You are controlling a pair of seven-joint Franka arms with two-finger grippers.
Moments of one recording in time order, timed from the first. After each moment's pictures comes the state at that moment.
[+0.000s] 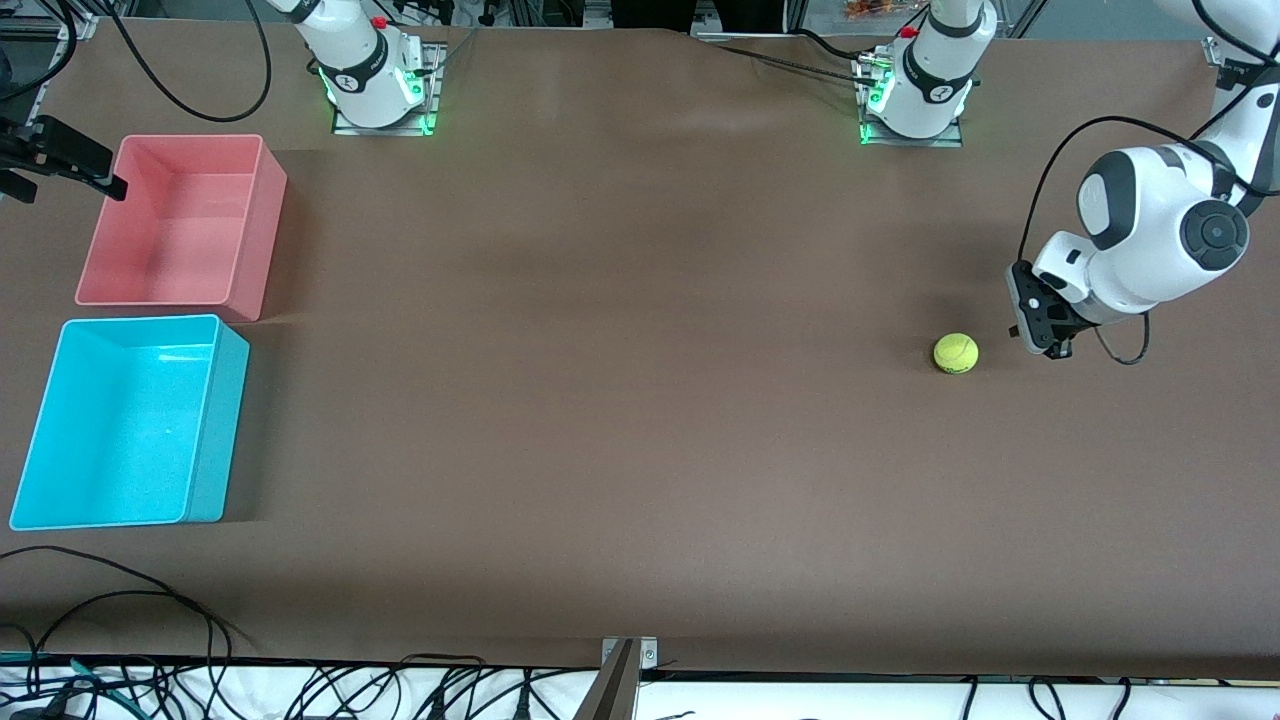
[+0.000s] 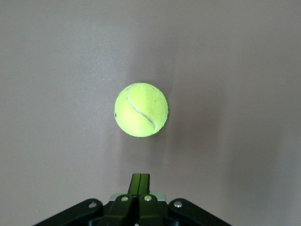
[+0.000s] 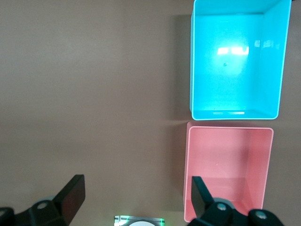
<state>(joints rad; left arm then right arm) 0.13 0.17 0.00 -2.25 0.01 2.35 1.54 0.02 -0.05 -0.09 -1.55 0.03 1.46 -0.09</state>
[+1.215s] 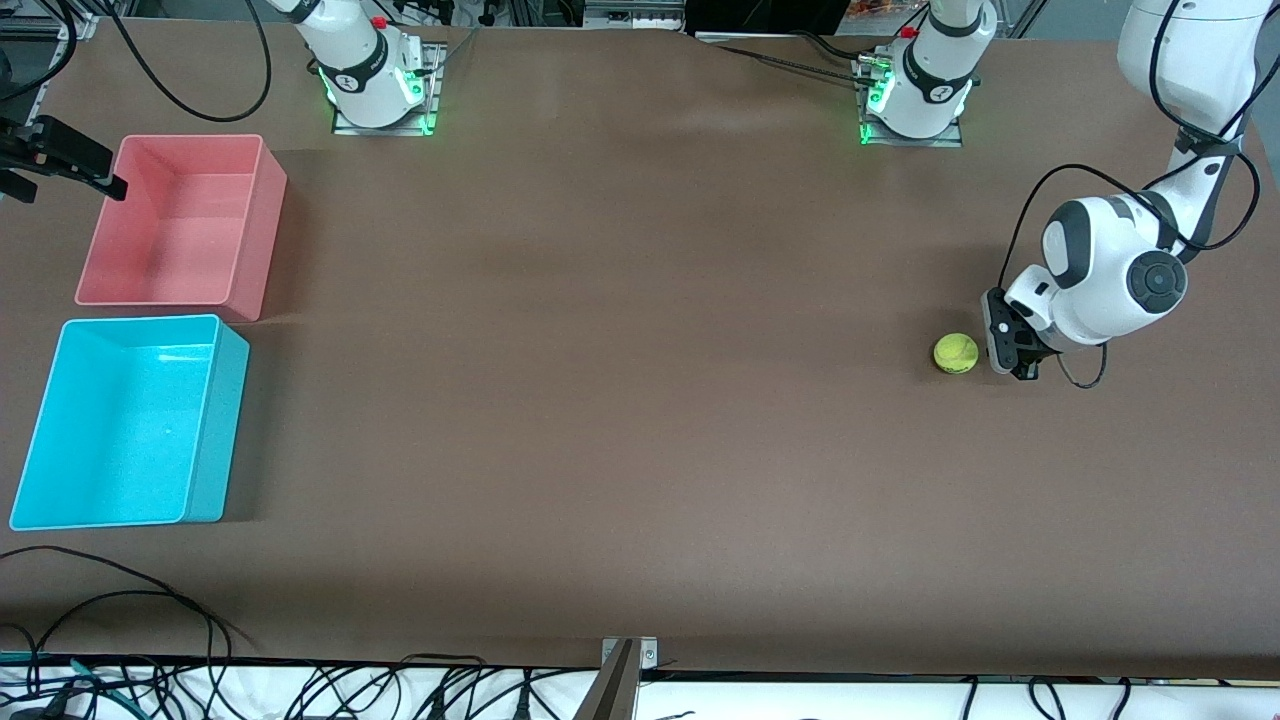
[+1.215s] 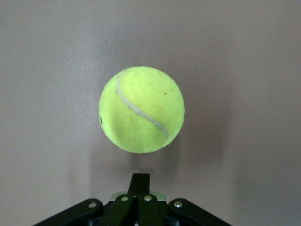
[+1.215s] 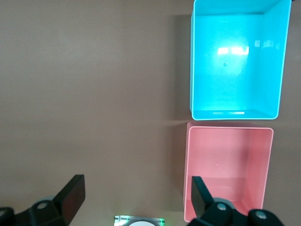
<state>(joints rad) 0.12 0.37 0.01 -2.23 0.01 2.50 1.62 0.02 -0.05 -0.09 -1.55 0.03 1.46 -0.09</state>
